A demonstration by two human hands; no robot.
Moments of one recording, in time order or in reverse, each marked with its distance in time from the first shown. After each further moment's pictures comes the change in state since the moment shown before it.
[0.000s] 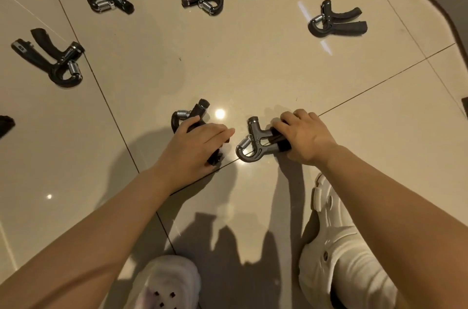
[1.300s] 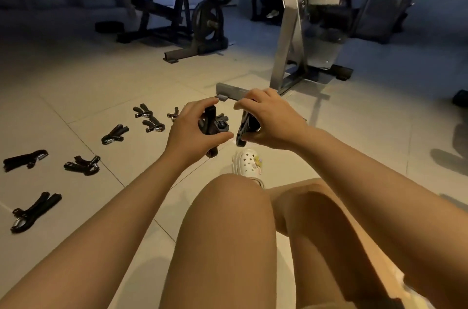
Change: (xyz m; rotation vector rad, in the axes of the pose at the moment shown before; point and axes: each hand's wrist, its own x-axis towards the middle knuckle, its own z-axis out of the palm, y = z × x) left_hand -0.178 0.389 -0.283 -0.483 0.429 0.034; right_hand -0.540 -0.166 -0.140 0.074 0.848 0.286
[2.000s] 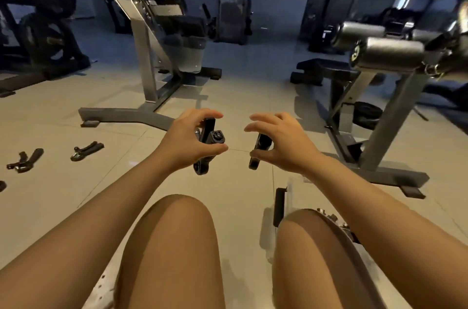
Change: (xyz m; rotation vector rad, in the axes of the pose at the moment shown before) left_hand -0.017 0.196 0.160 -0.188 -0.536 0.385; right_hand -0.276 0.111 -0.079 -0.093 0.007 0.622
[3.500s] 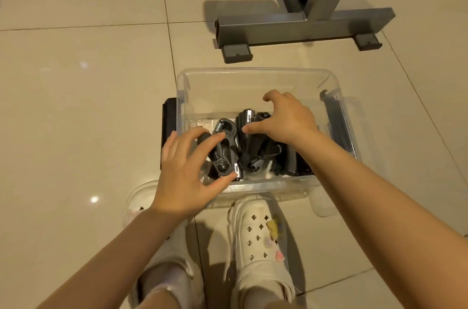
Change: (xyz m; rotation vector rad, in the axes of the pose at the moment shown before) left_hand 0.002 -0.079 0.441 -0.048 -0.273 0.126; right_hand -0.133 0.302 0.262 0.279 -0.428 0.978
